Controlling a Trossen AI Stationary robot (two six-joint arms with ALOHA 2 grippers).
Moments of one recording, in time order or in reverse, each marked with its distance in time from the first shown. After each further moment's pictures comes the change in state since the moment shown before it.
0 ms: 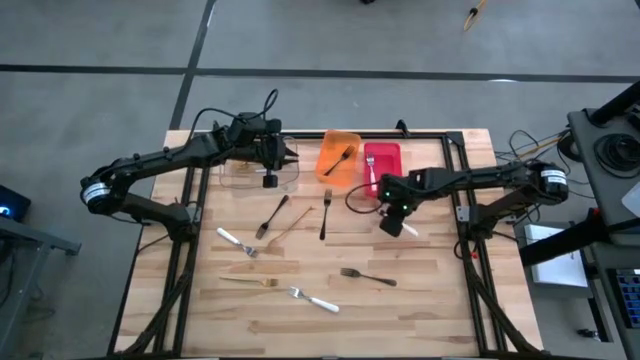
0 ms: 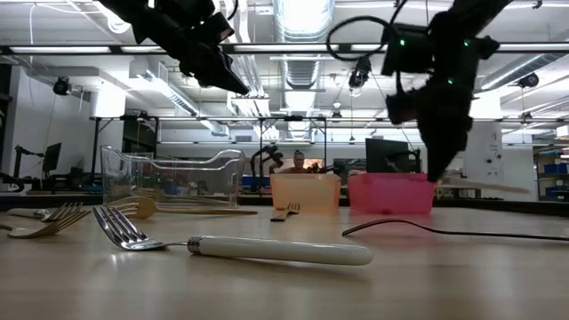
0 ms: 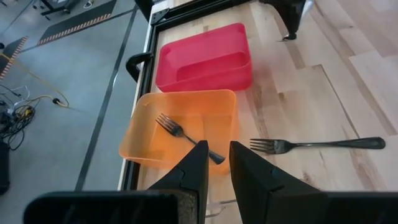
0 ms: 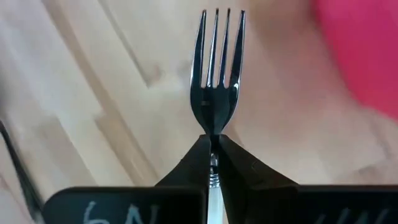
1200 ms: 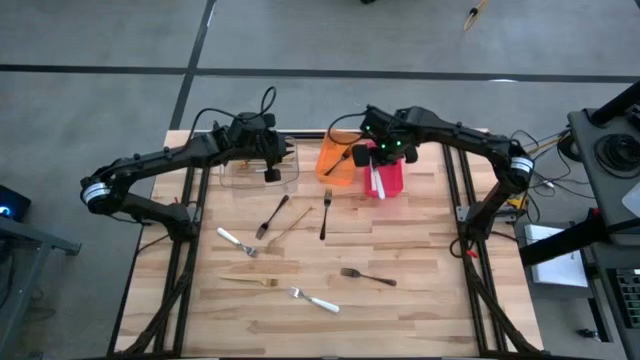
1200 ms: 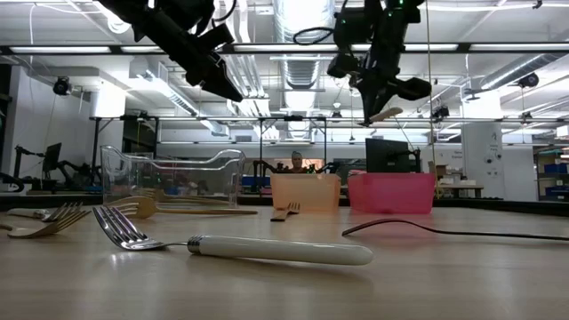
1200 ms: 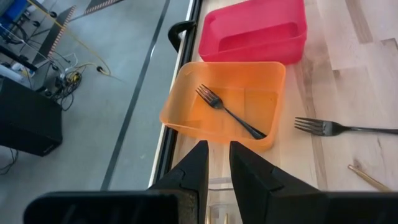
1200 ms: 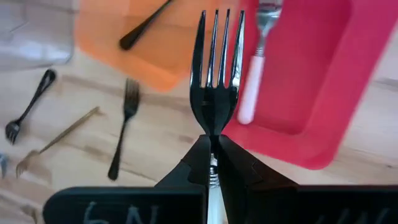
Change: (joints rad) left arm 0.000 0.000 -0.003 0.003 -0.206 -0.027; right arm -0.304 0.272 0.725 -0.453 0.043 0.560
